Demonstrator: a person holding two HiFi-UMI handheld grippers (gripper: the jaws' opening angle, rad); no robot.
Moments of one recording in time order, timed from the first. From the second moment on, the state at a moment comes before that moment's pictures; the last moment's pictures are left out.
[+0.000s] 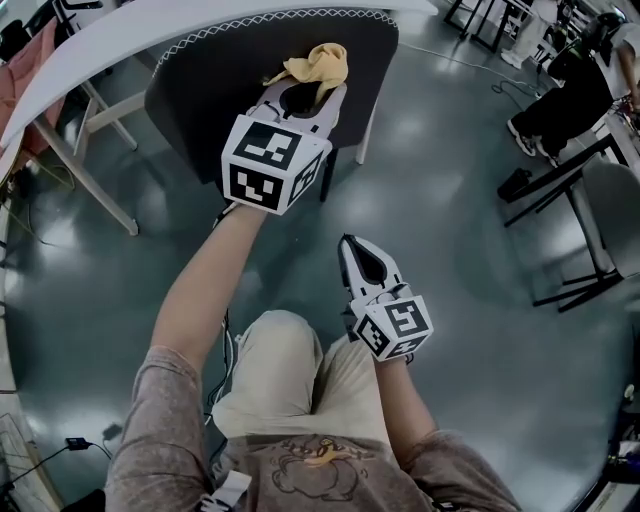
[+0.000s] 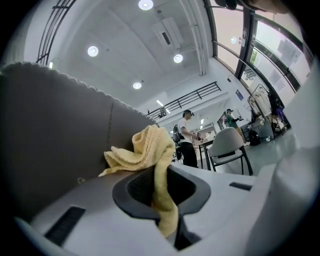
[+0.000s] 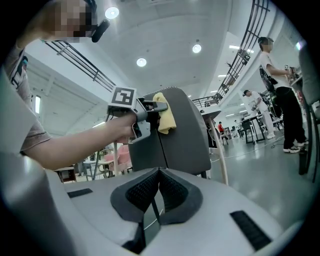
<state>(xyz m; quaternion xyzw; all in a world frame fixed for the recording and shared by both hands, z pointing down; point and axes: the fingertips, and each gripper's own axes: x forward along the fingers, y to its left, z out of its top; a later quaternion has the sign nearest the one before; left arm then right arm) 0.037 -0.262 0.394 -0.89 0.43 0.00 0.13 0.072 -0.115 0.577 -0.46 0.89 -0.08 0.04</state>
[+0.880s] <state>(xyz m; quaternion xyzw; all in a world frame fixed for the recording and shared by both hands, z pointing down) 0.091 -0.238 0.429 -0.92 0.38 0.01 0.11 0.098 -0.106 0.589 -0.48 0.87 -0.09 0.04</state>
